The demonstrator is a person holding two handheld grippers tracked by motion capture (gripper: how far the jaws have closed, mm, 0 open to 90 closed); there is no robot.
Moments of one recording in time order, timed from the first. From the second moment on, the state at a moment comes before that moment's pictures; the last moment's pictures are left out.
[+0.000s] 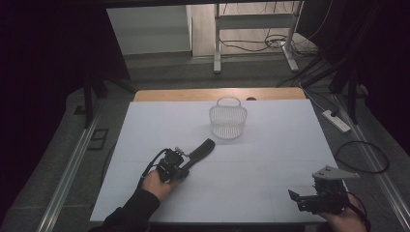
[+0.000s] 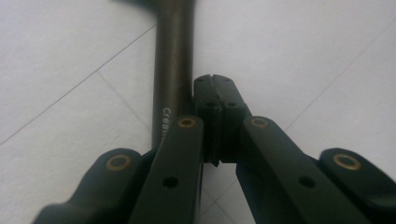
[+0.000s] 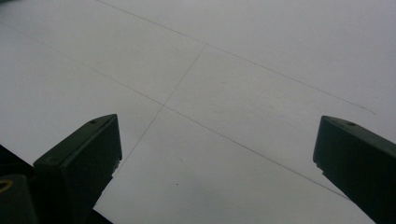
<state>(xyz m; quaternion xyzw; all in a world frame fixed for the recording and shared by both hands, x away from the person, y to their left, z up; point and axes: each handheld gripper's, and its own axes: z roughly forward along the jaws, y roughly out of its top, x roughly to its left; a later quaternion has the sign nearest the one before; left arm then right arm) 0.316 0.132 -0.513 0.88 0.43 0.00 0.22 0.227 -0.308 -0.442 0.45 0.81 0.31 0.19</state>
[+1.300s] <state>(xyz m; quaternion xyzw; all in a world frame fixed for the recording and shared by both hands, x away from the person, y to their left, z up) 0.322 0.160 -0.481 0.85 0.44 0.03 0.28 0.227 -0.308 -0.443 0.45 0.81 0.31 0.19</state>
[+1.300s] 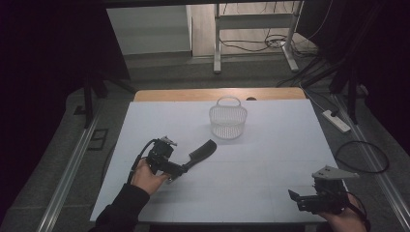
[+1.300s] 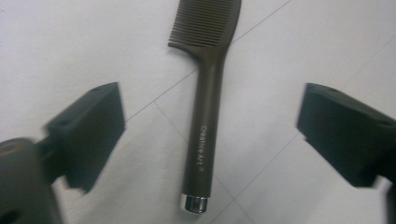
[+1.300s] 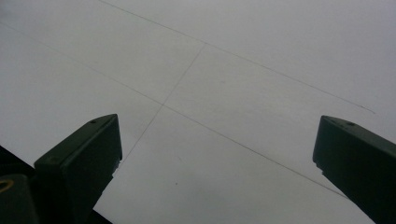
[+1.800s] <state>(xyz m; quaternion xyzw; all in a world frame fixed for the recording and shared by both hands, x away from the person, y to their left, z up) 0.329 0.149 -0.492 0.87 0.42 0.04 0.25 0.228 -0.308 -0.443 0.45 0.81 0.31 0.19</state>
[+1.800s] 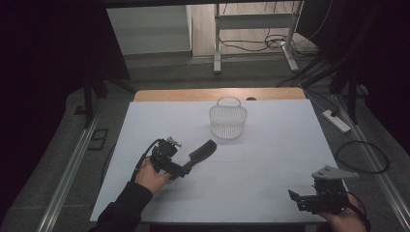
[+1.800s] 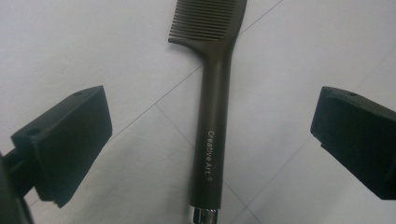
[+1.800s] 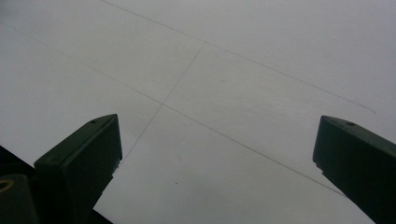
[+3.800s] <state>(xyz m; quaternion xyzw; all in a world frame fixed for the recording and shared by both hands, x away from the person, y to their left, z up) 0.326 0.135 -0.509 0.89 0.42 0.03 0.17 0.227 -0.307 -0.443 0.45 0.82 0.31 0.19</state>
